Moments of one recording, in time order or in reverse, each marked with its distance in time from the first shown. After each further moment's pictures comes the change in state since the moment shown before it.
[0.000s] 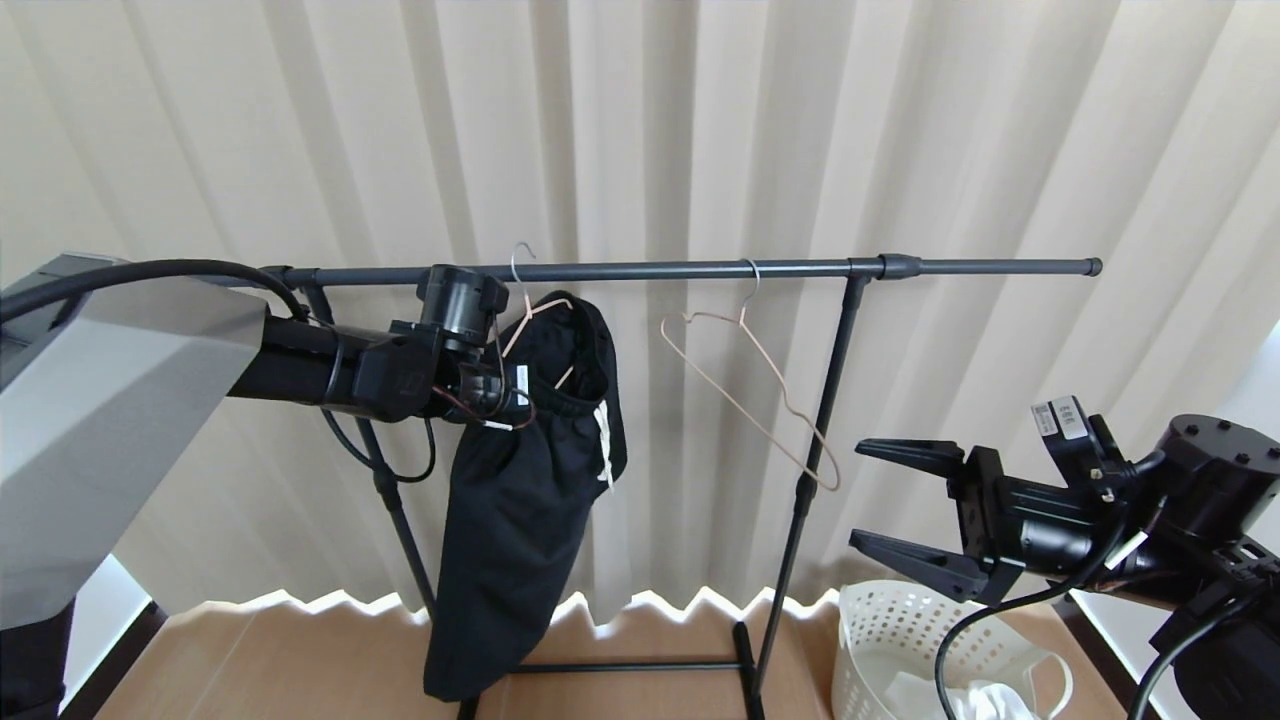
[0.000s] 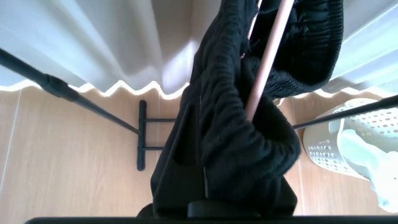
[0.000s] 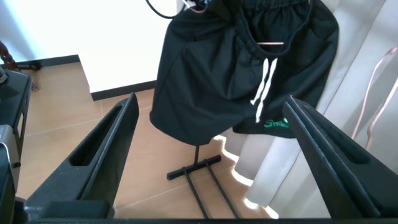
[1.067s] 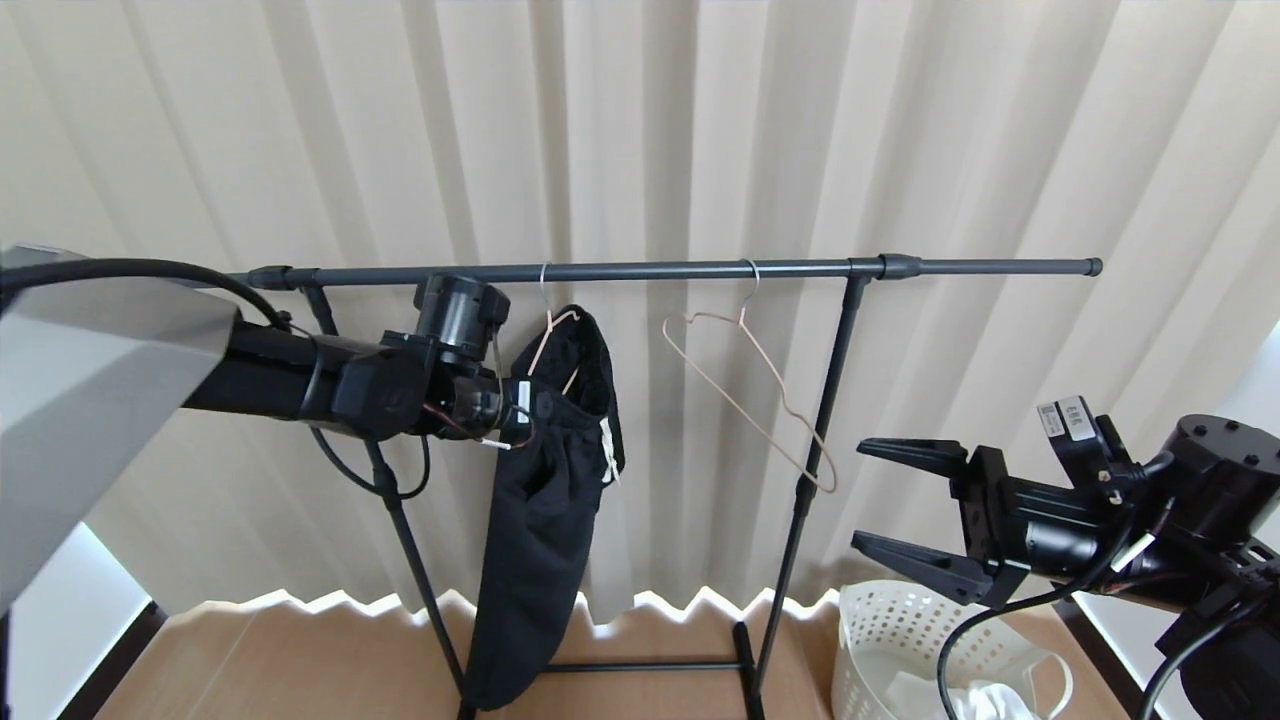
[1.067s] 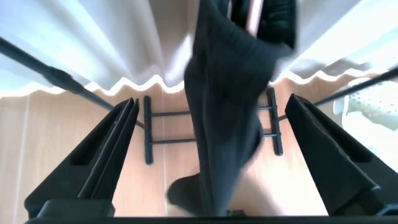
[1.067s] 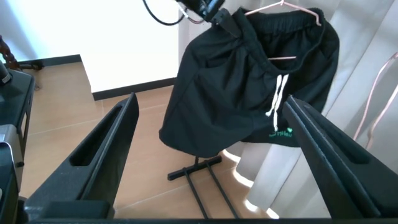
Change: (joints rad) left arm -0.030 -0.096 0.153 -0.033 0.002 0.049; right arm 0.003 -0.017 0.010 -0.001 0.000 -0.002
